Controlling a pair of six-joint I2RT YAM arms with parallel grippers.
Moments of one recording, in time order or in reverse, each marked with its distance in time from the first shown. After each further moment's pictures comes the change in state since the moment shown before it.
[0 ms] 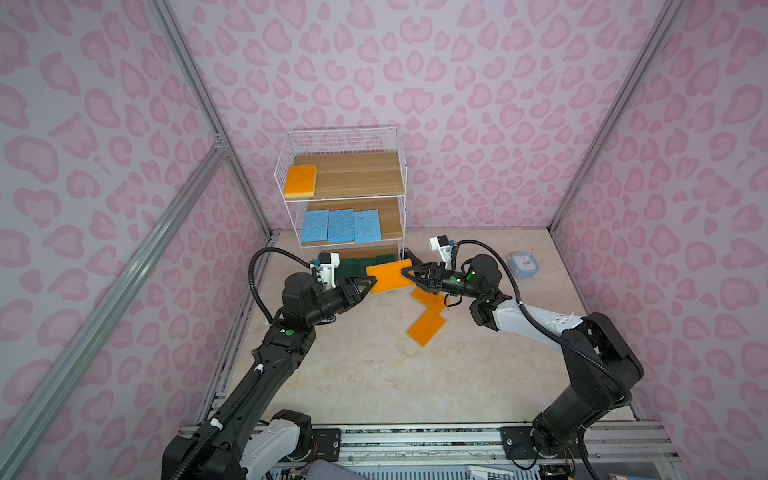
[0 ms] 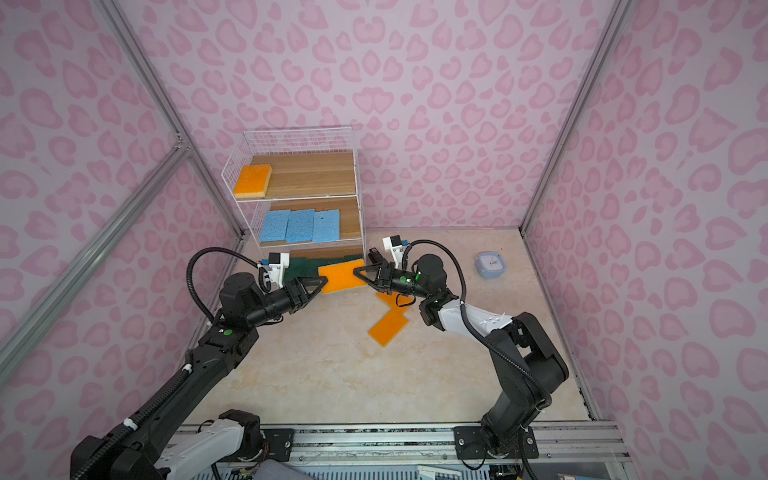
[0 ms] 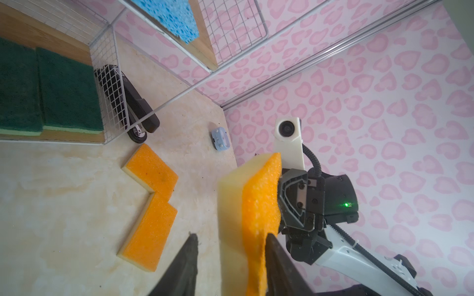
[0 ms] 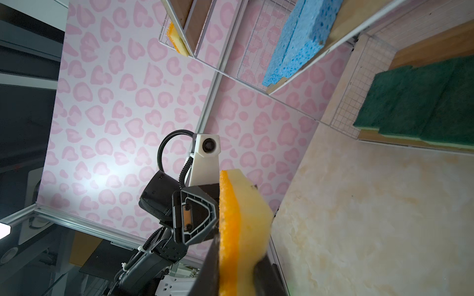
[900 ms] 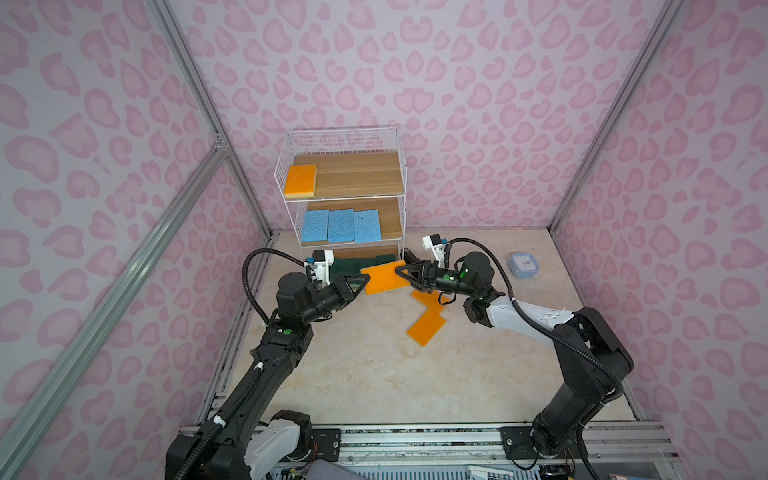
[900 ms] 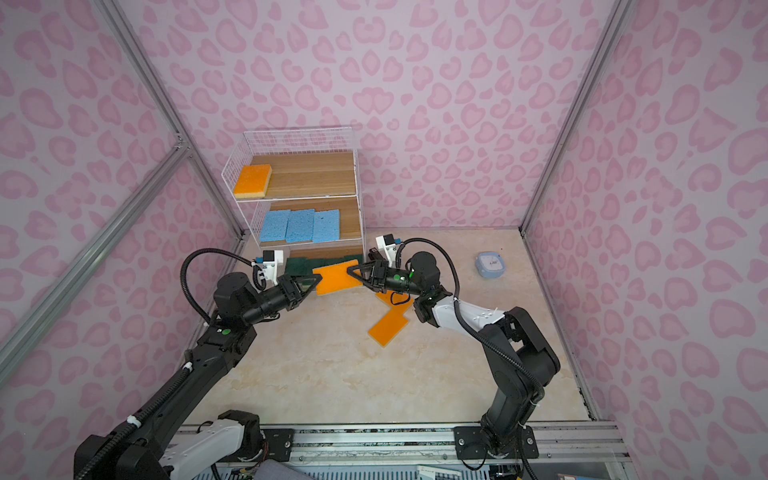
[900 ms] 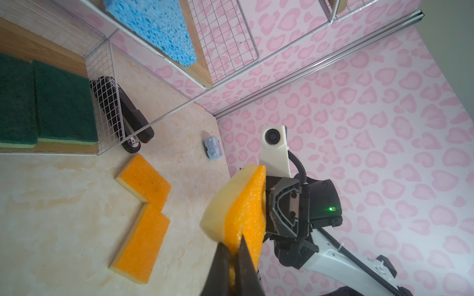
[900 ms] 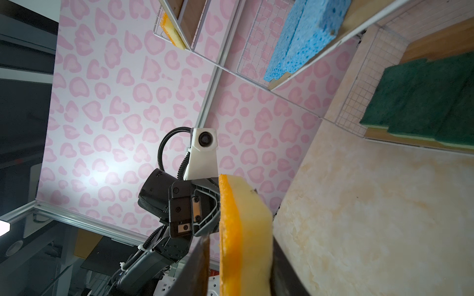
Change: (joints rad) left arm 0.034 0.001 -0.006 0.083 0.042 -0.057; right arm 0.024 0.054 0.058 -0.008 -0.007 -0.005
